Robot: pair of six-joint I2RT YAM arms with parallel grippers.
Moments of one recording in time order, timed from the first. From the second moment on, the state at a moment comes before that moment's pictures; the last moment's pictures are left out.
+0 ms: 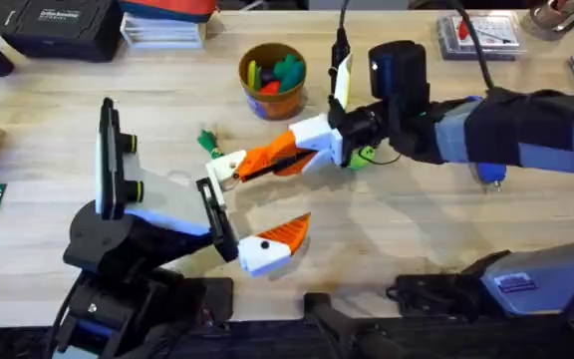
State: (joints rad) left arm -0.28 0.01 0.01 -0.08 0.90 -0.20; right arm 0.45 1.64 0.71 0.33 -1.37 1.06
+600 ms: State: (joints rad) left arm -0.26 0.01 0.01 -0.07 0.84 -0.22; right arm 0.49 1.70 0.75 0.44 -1.36 1.16
